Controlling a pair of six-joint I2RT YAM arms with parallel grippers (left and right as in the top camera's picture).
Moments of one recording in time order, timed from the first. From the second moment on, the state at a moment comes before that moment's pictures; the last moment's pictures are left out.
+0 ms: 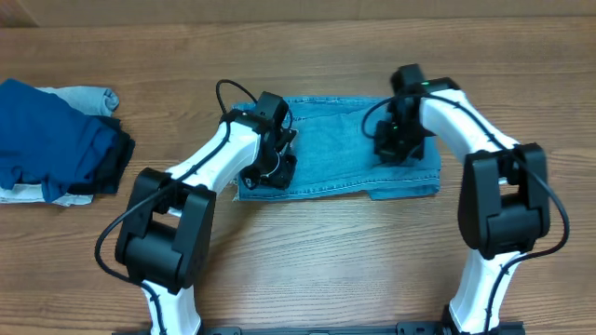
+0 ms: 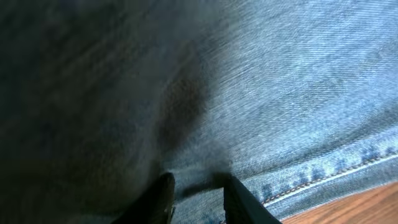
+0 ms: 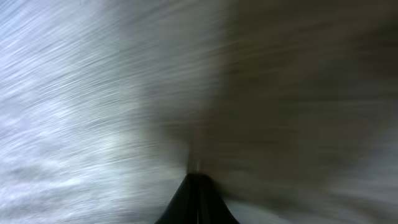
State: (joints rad) left arm -0.39 1.99 1.33 -0.84 0.21 -0.11; right arm 0.14 2.10 1.52 -1.00 -0.18 0.35
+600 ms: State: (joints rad) left arm -0.24 1.99 1.32 -0.91 0.16 -0.18; right arm -0.10 2.07 1.56 -1.05 -0.42 0.12
